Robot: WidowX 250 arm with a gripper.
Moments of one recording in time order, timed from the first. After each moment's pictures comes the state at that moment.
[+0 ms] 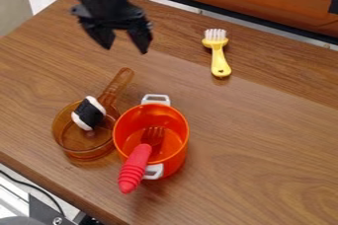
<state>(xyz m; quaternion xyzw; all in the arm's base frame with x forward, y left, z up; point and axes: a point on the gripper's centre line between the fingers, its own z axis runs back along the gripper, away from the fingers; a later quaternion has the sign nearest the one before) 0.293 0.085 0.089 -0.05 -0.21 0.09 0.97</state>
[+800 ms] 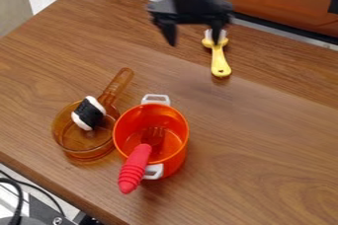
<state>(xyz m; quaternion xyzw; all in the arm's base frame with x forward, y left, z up) 0.347 -0.010 0.080 -0.02 -0.19 0.16 0.97</state>
